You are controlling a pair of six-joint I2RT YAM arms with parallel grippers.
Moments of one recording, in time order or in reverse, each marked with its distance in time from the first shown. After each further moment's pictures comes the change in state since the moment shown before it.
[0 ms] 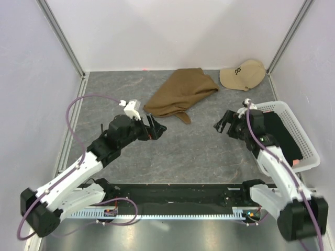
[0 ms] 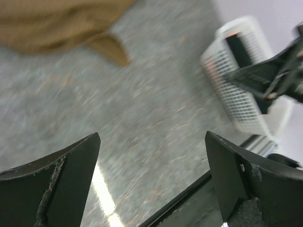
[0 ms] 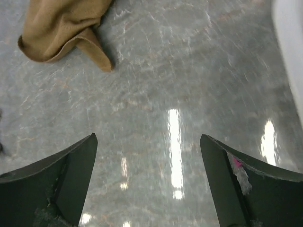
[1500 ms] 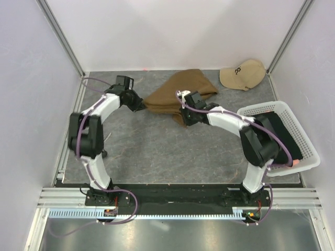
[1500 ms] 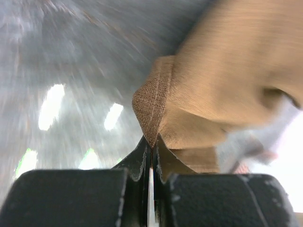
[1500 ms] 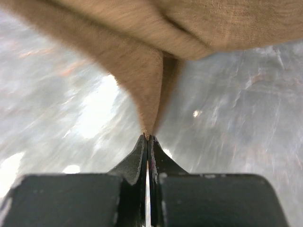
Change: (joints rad) left arm 0.511 1.096 0.667 -0.267 0.253 -0.292; right arm 0.399 0.989 0.607 0.092 0.083 -0.391
